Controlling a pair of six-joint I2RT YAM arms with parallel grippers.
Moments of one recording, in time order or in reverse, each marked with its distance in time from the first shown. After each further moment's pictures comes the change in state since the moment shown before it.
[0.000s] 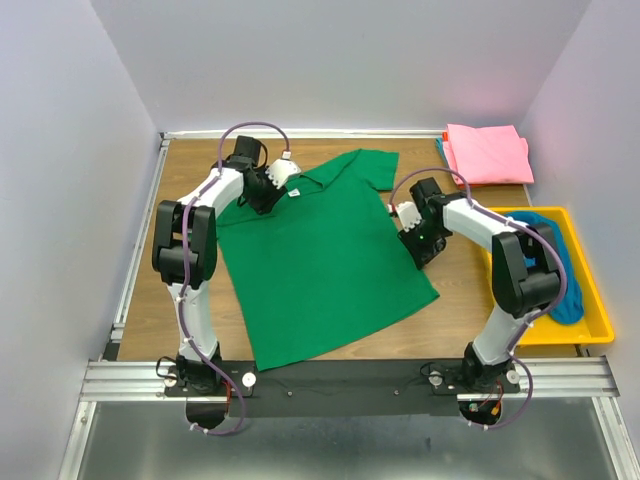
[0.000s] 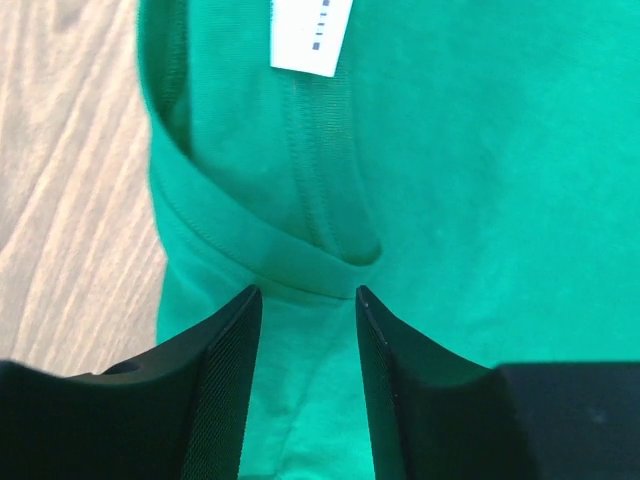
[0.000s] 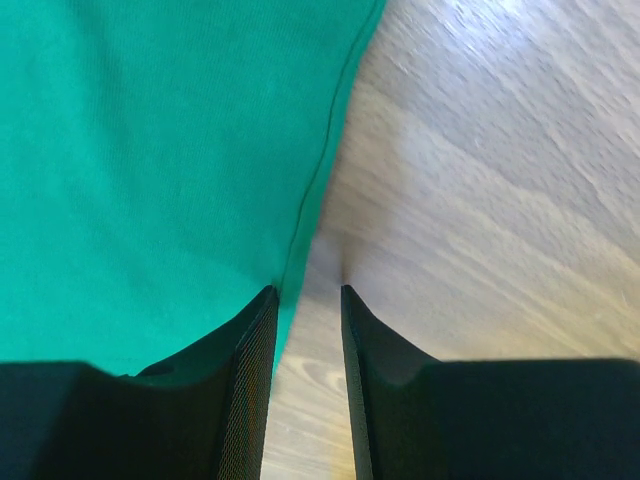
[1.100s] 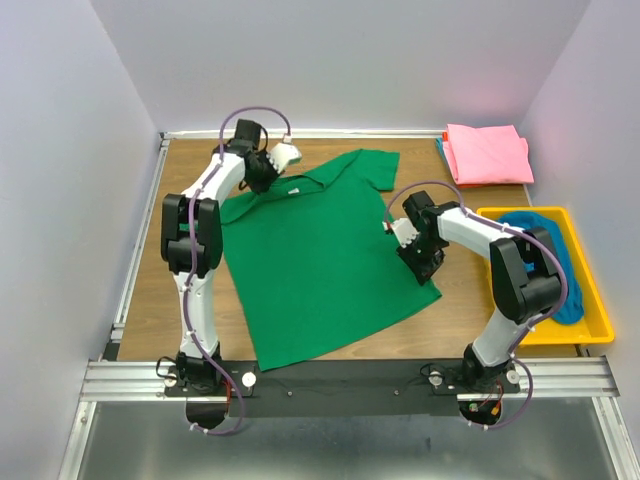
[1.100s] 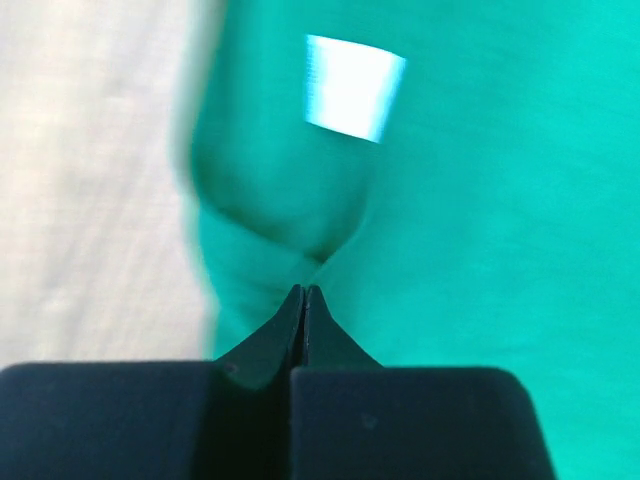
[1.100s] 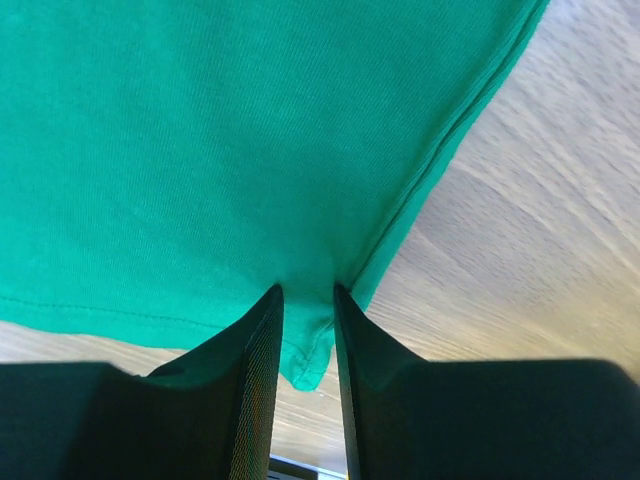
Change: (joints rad) left arm -0.002 0.099 0.182 -0.097 0.008 0.035; right arm 0.056 -0.040 -0.085 -0.061 0.014 -0.002
